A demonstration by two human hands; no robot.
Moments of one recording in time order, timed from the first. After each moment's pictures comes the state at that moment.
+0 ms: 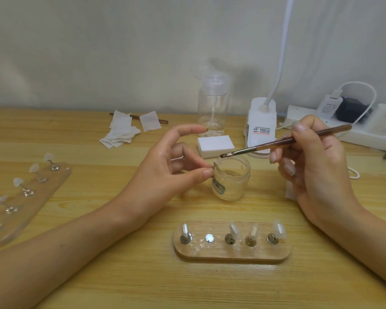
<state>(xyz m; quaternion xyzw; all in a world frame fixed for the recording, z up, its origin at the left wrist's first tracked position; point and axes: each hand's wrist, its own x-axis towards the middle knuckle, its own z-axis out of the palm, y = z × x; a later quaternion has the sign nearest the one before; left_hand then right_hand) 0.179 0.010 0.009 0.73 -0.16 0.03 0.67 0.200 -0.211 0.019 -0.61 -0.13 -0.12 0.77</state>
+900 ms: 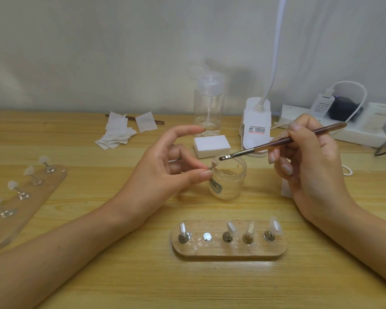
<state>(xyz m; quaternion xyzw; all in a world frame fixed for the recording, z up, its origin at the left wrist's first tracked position) 0.178 0.009 0.011 0.71 -0.16 0.02 0.69 0.199 -0.212 0.018 -0.61 -0.13 -0.12 0.77</state>
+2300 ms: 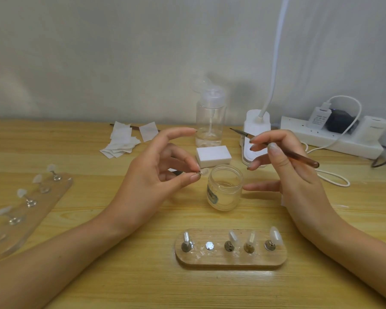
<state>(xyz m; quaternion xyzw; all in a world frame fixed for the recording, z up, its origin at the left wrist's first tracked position) 0.184 0.026 0.005 0.74 -0.21 0.11 0.62 0.191 -0.202 0.015 -0.72 -0.19 -0.14 0.65</state>
